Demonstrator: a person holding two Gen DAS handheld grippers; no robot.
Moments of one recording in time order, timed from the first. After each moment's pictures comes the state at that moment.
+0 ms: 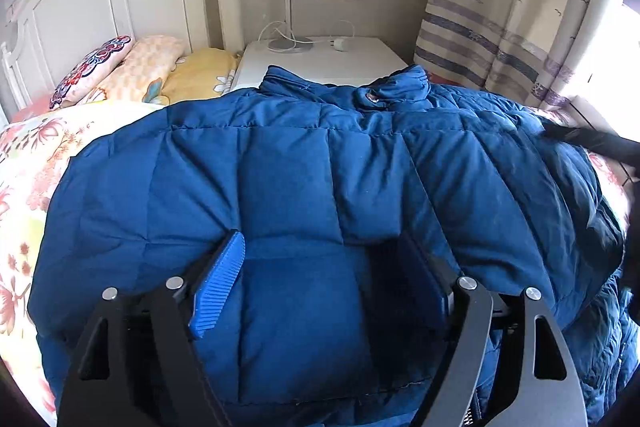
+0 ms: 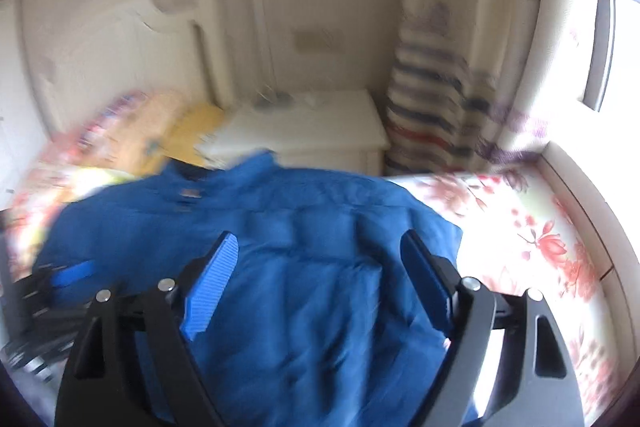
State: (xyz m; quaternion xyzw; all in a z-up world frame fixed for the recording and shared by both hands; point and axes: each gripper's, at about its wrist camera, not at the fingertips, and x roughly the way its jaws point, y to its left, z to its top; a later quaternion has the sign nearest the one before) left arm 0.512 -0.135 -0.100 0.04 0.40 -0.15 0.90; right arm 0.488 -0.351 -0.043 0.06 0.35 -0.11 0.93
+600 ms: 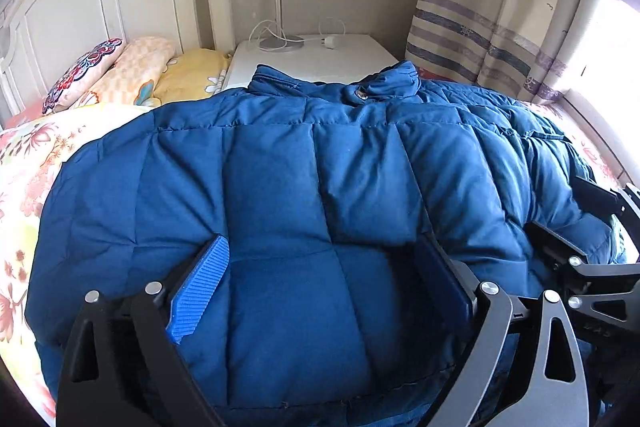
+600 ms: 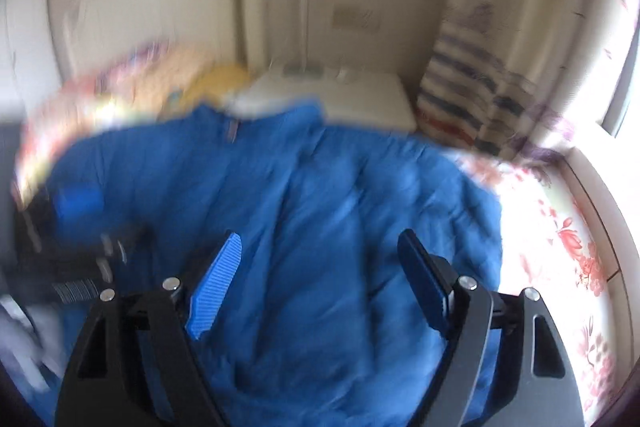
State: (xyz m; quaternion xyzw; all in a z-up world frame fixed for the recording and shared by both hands) left arm 0.511 -0.140 -0.102 0.05 0.40 -0.16 0.90; right arm 0.464 -0.277 -0.084 -0.04 0.38 -0.06 0.92
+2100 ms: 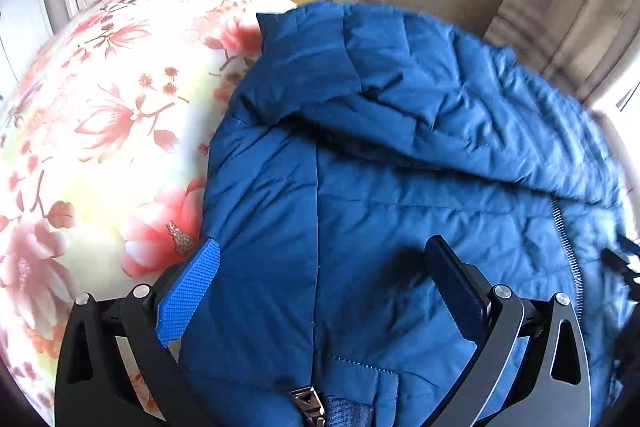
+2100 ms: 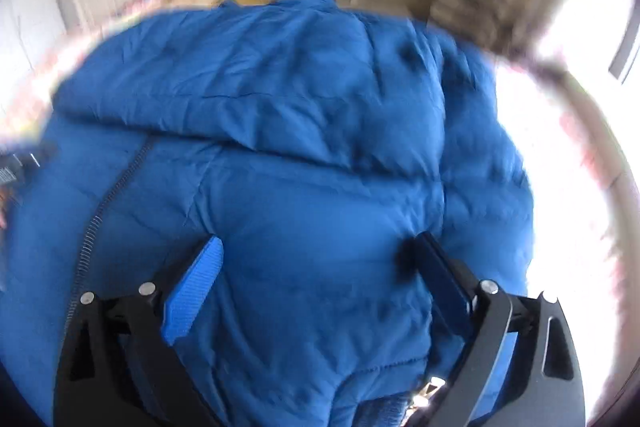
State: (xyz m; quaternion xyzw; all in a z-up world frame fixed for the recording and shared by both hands) left arm 0.429 0.019 -0.113 -0.04 0.47 -0.07 0.88; right arm 0.358 -0.287 -0.110 0.03 0.46 -0.03 0.89
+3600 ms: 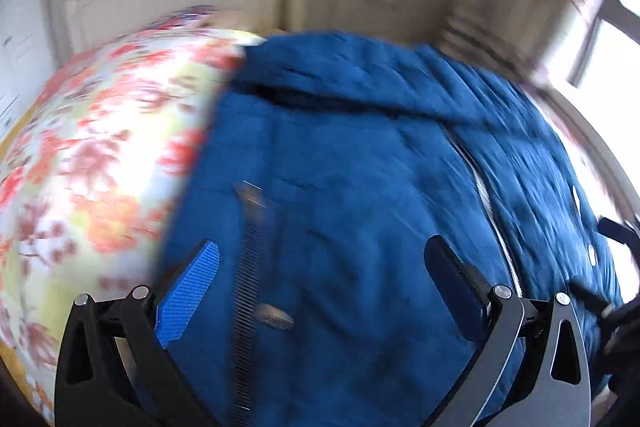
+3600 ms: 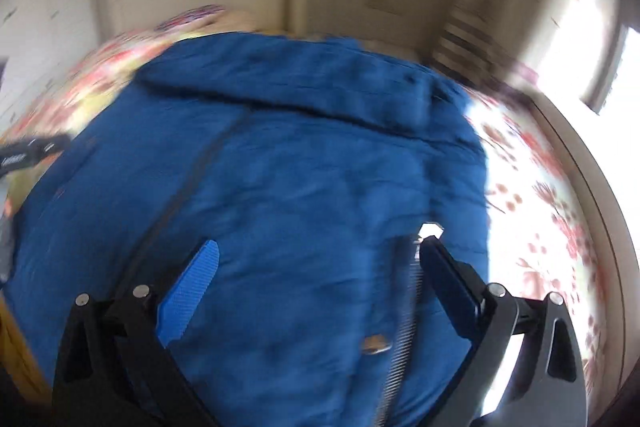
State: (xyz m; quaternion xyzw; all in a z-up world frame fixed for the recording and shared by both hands) left arm 0.257 -0.014 -0.081 0.02 0.40 -0.10 0.91; right arm 0.210 -0.220 -0.068 -0.06 0.38 0.01 0.92
